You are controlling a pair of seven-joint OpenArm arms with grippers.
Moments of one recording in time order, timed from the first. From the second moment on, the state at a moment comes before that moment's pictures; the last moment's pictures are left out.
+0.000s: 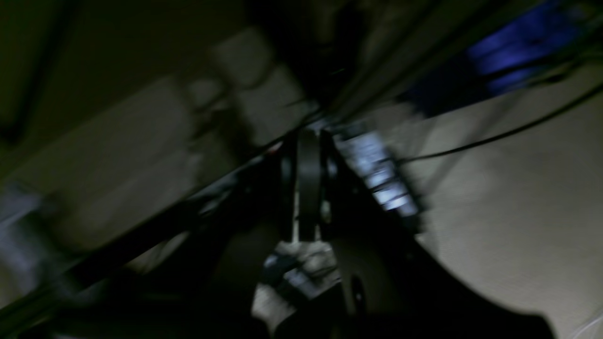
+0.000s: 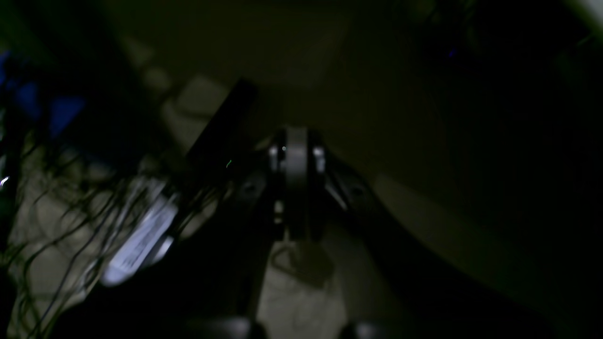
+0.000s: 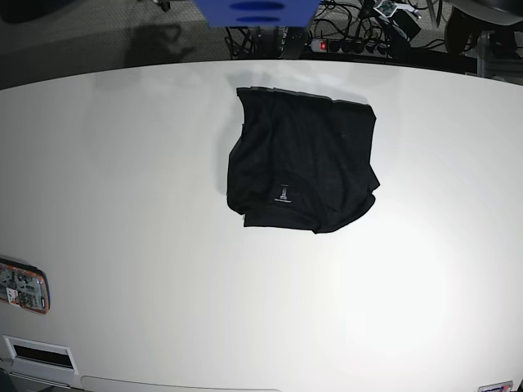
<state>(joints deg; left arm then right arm) 29.5 -13.7 -20.5 23.8 46.7 -21.2 -56.8 -43.0 10.2 6.6 32.9 -18.7 -5.2 69.5</state>
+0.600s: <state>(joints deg) 21.7 -14.2 -20.4 16.8 54.4 -16.0 -40.0 -30.8 10.1 6.7 16.2 -18.5 -5.2 69.7</state>
